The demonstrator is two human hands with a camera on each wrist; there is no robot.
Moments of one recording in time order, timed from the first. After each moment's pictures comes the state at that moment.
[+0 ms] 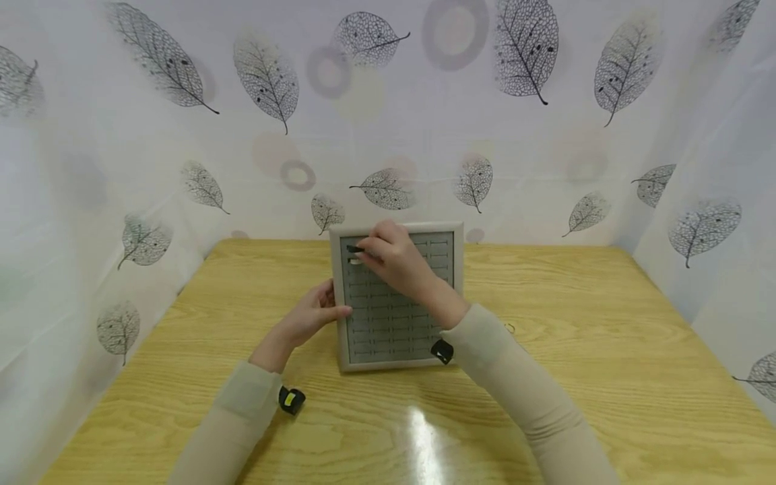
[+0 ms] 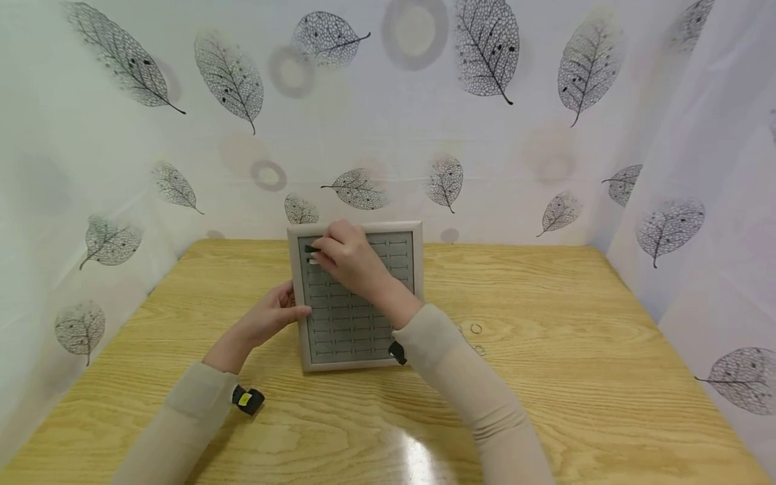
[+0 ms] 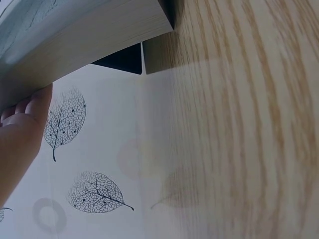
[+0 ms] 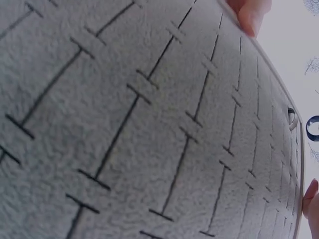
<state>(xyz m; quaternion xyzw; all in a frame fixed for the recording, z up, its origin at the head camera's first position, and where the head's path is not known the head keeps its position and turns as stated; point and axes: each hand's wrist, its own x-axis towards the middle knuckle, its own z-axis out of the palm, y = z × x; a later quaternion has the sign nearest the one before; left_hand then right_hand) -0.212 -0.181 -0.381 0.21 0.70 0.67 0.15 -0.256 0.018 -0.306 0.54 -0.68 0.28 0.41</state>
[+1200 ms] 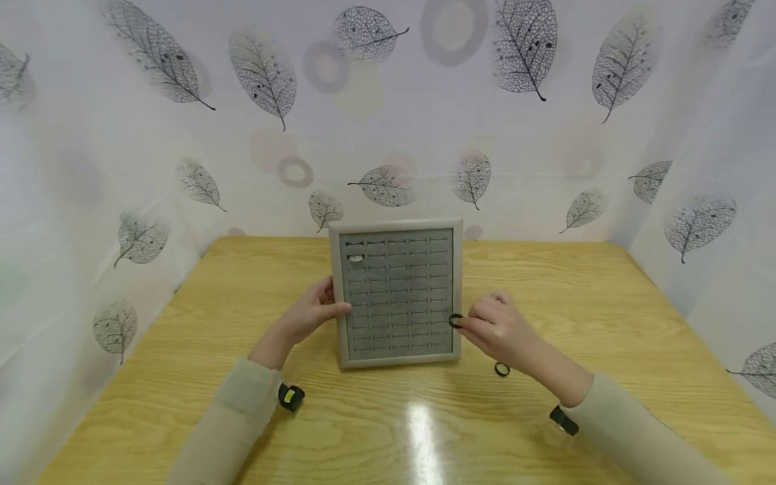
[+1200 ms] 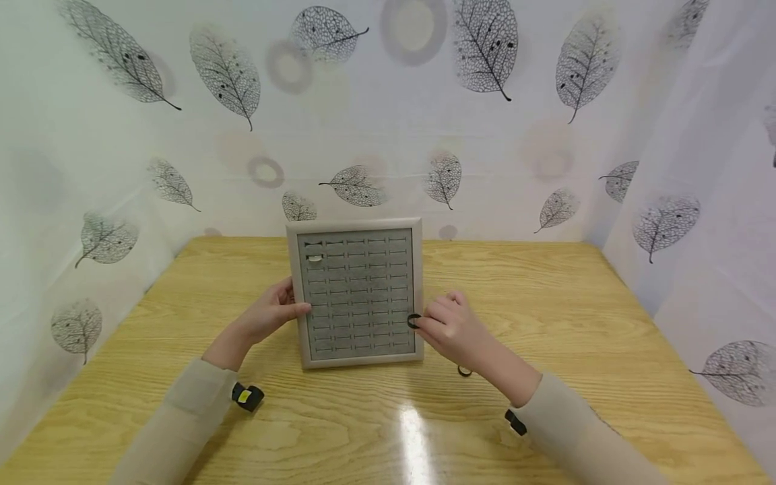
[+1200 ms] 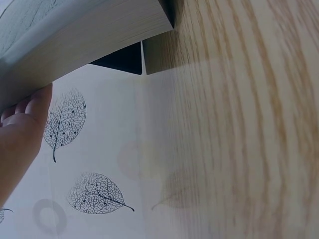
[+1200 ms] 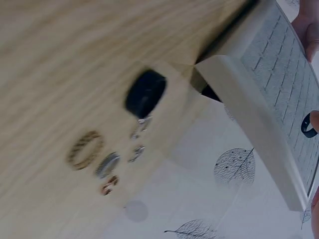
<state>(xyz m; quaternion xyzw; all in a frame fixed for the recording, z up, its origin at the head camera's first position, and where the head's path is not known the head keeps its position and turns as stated) -0.213 -0.181 -0.381 0.20 0.71 0.66 0.14 -0.195 0.154 -0.368 0.55 -0.69 0.17 0.45</state>
